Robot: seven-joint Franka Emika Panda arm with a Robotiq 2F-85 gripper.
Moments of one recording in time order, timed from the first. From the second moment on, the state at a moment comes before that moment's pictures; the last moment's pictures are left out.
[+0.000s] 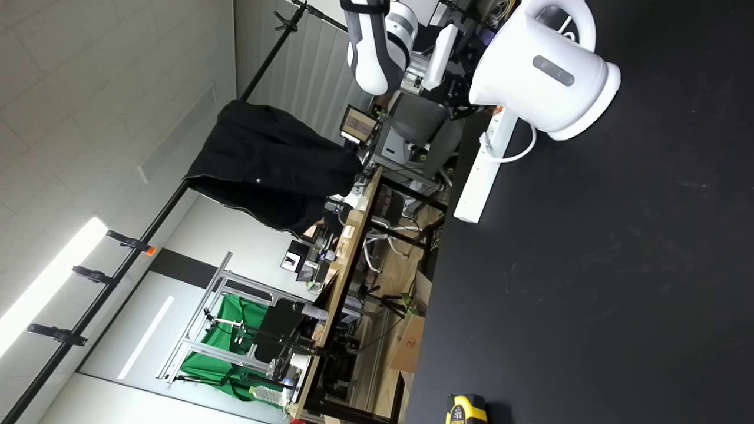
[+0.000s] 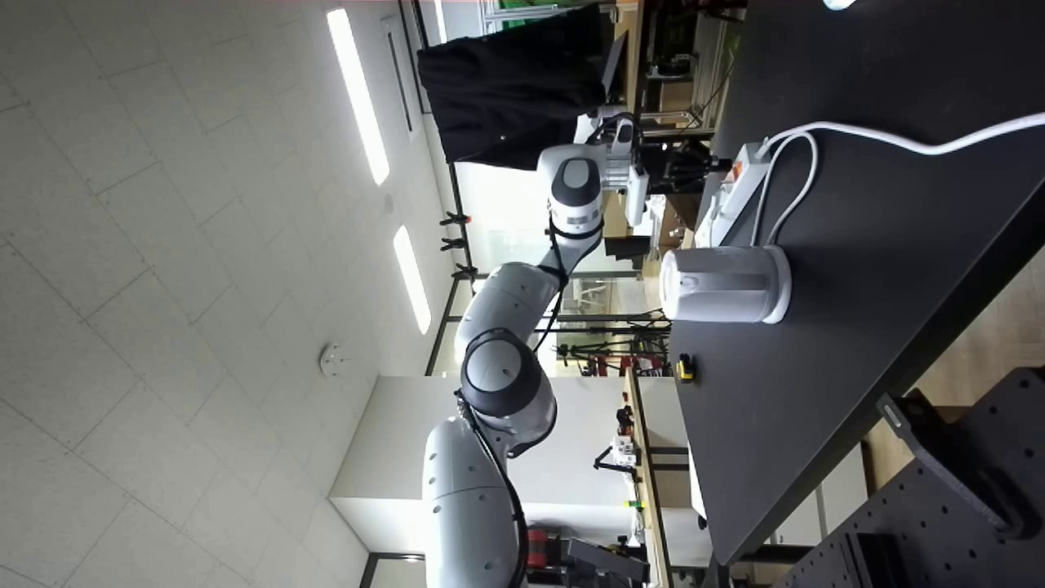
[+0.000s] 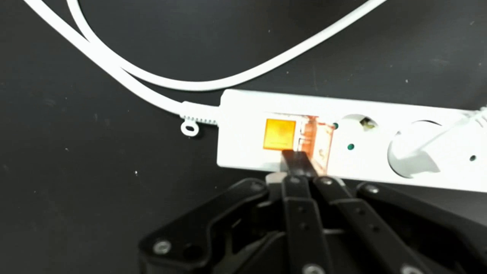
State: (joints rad) arm -0.18 1.32 -0.13 -0.71 0.10 1.96 0.09
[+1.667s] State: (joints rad) arm -0.15 0.82 -0.12 -1.71 0.08 2.69 0.05
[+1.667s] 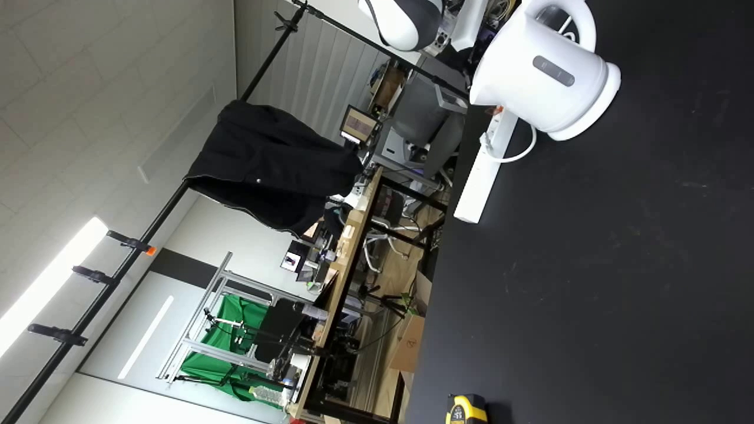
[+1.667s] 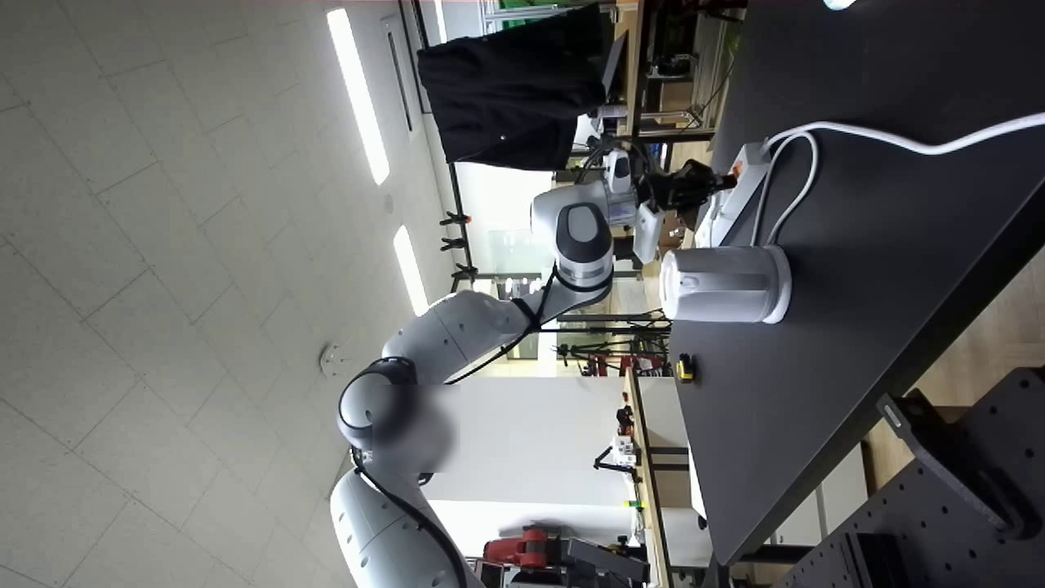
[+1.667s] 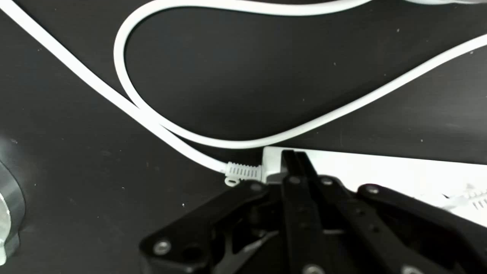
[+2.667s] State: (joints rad) arm -0.14 0.81 -0.12 -1.73 0.08 2.76 0.05
